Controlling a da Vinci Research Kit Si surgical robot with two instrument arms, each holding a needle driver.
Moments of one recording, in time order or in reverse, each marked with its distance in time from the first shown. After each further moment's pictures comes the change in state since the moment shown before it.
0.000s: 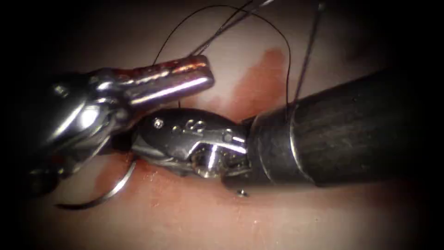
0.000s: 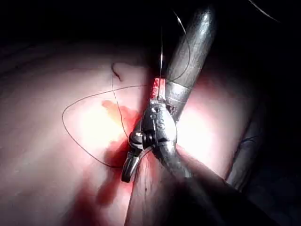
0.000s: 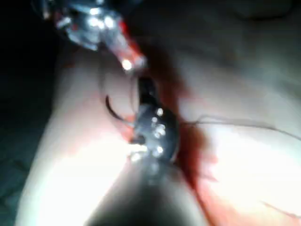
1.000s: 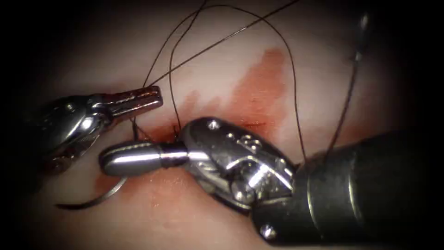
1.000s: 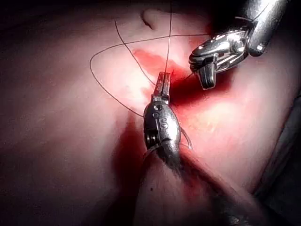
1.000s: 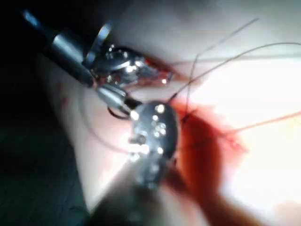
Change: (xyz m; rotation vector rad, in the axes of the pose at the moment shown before) right arm 0.001 -0.002 -0.006 0.314 0.364 0.288; left arm -0.011 -0.008 -0.005 -0.028 0.063 0.075
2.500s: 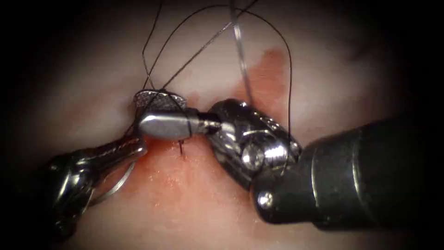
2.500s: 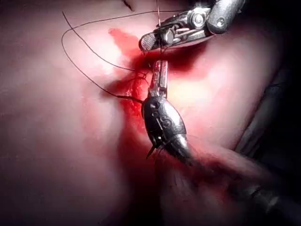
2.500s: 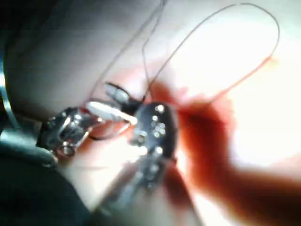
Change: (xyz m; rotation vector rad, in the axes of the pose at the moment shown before) right arm 0.001 0.002 -0.004 -0.209 0.253 0.065; left arm -0.001 0.006 -0.002 0.073 0.231 -0.090
